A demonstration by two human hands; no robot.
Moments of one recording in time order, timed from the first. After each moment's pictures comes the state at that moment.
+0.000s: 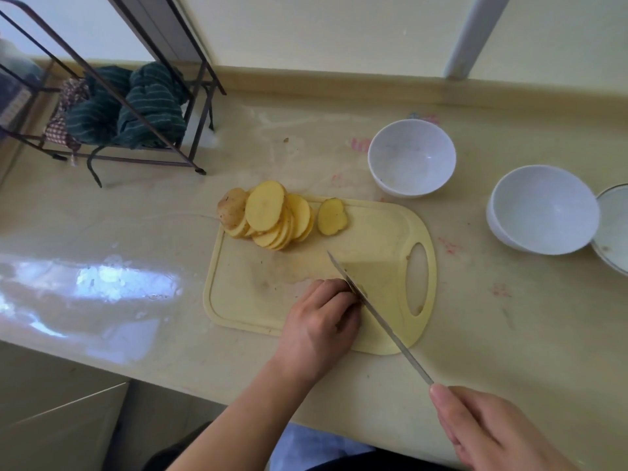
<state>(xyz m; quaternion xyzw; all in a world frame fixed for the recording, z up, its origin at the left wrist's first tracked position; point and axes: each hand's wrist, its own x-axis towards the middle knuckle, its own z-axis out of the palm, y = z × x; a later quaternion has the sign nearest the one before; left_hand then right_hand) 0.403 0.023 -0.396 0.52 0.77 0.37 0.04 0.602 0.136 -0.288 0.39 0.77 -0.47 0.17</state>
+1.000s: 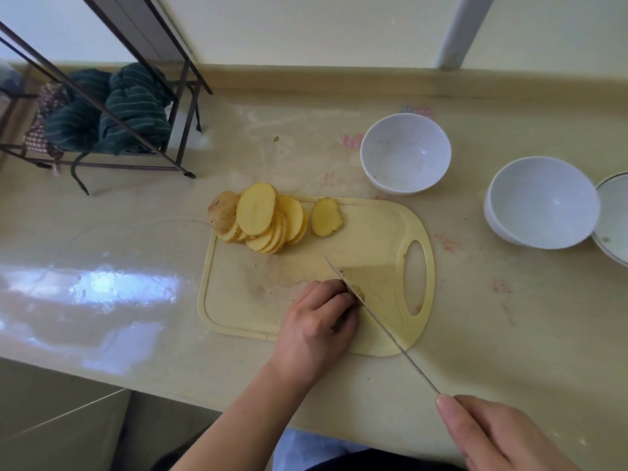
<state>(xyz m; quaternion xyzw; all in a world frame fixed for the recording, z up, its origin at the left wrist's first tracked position) 0.400 0.025 -0.397 0.52 0.76 0.38 0.04 0.599 0.128 -0.272 0.45 0.71 -0.51 0.17</state>
